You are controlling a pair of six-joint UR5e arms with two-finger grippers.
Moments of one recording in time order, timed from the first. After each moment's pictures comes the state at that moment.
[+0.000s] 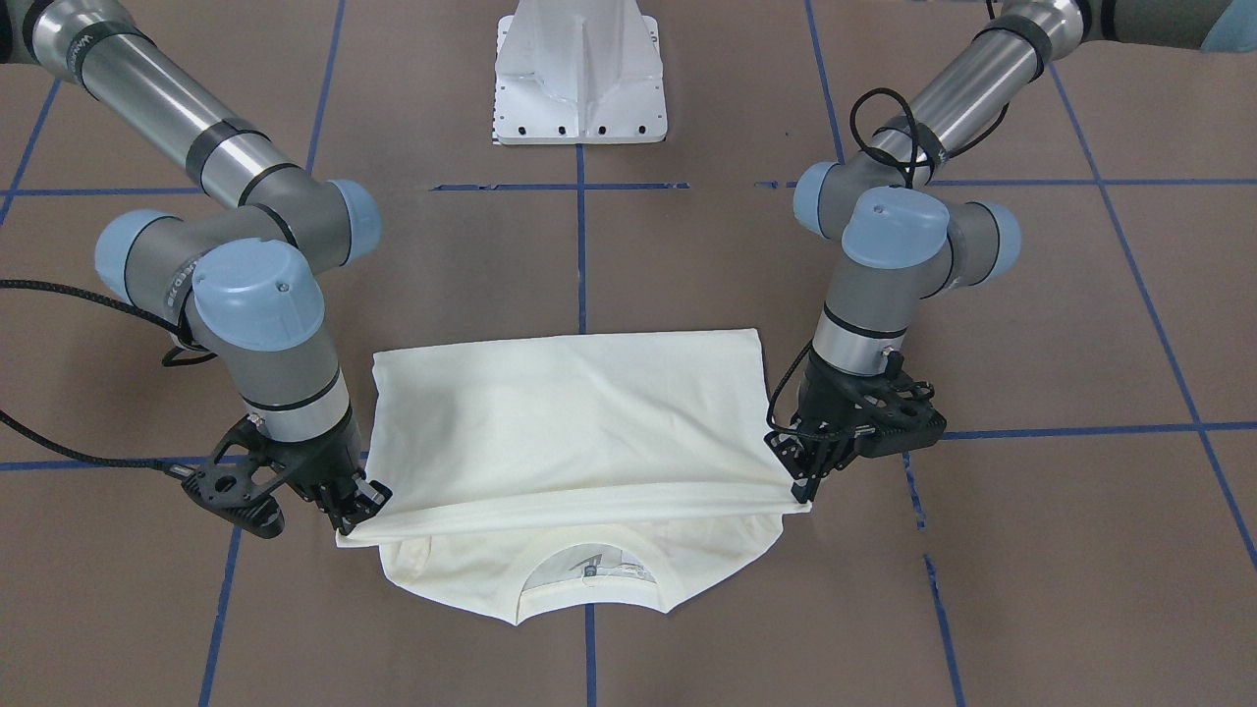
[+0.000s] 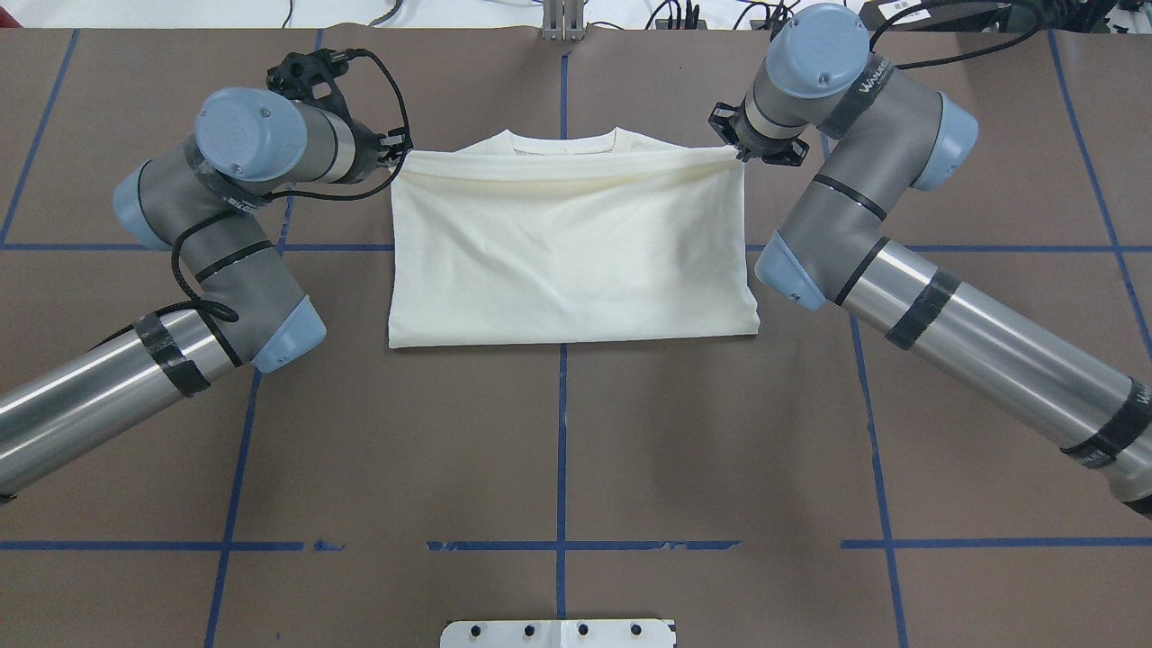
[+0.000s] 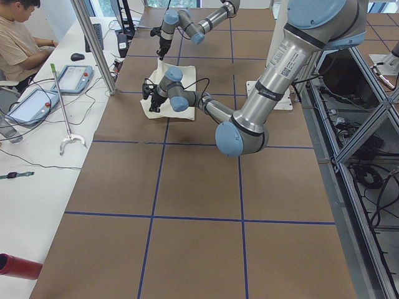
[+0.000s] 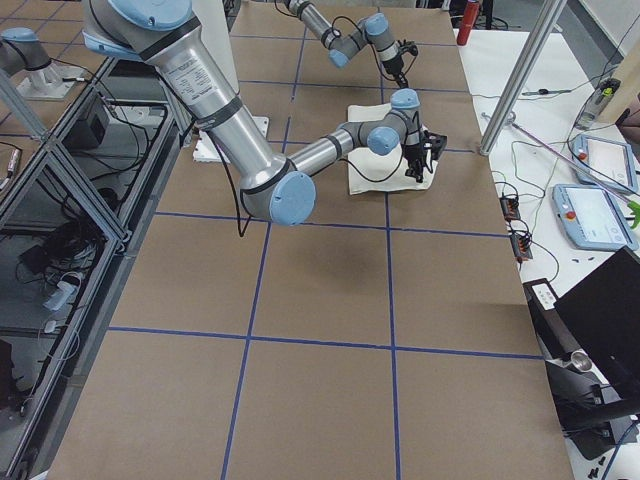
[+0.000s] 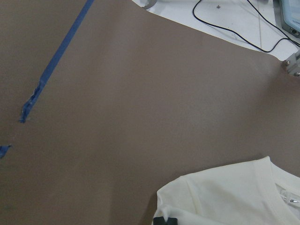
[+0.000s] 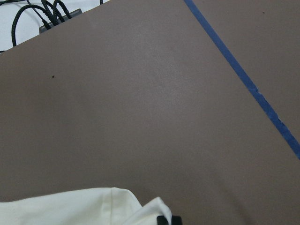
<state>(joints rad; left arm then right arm) -0.77 -2.21 -1.30 -2.26 -1.66 -1.37 0.84 -0.84 1.26 -1.24 1.79 1.46</state>
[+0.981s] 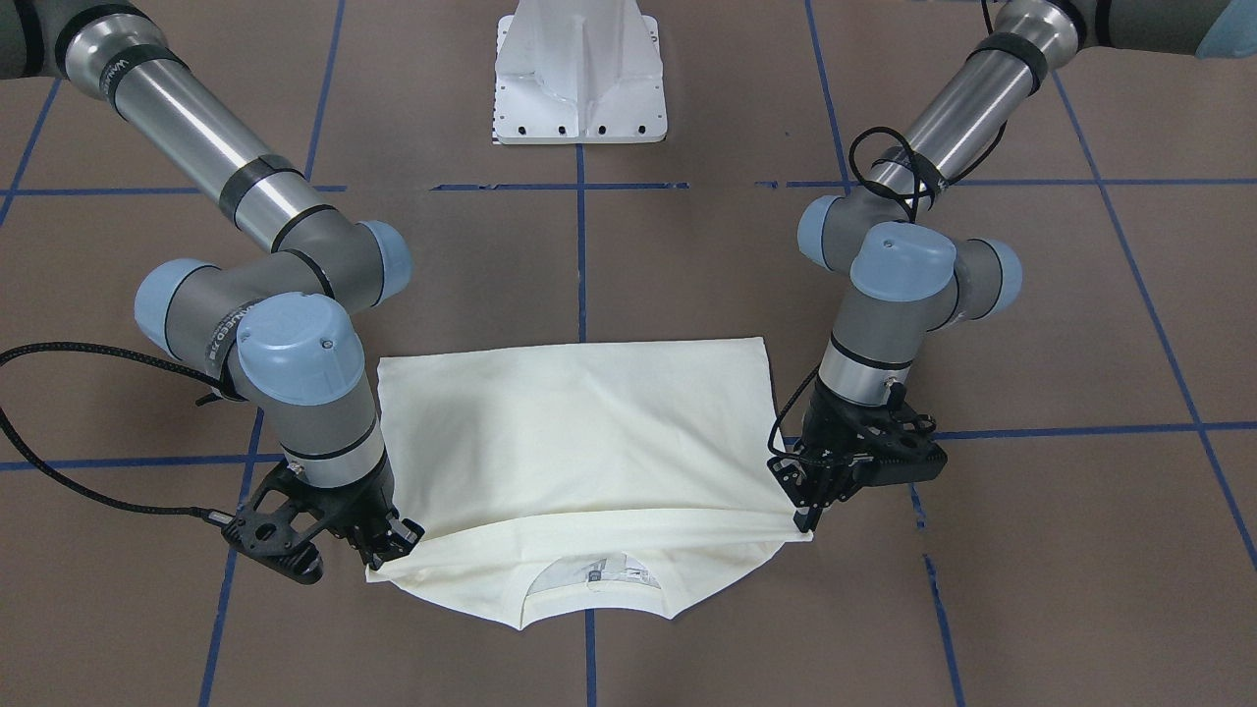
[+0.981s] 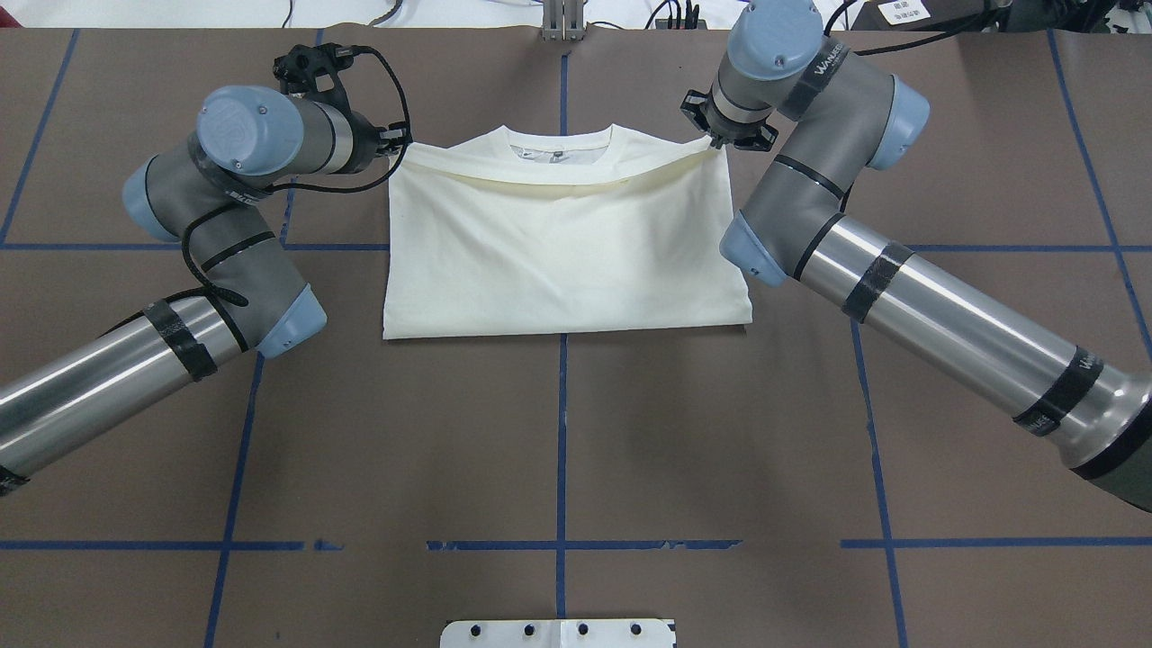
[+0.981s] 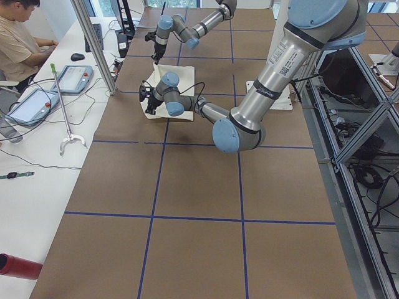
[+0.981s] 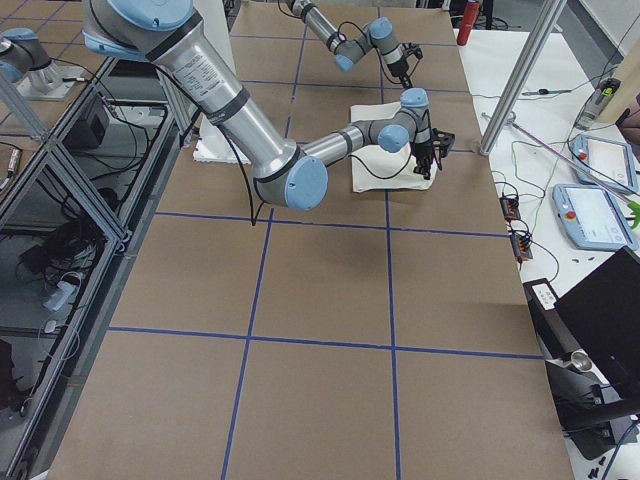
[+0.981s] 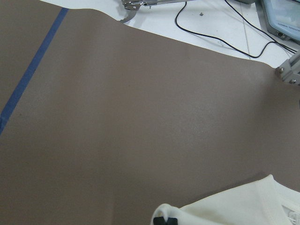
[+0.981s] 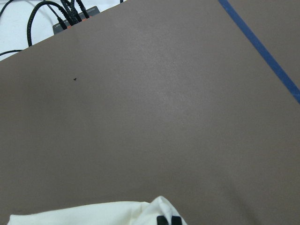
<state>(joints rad) -0.79 -2.23 -1.22 -2.34 -1.65 -1.27 0.83 -0.75 1.13 -1.20 1.79 1.46</state>
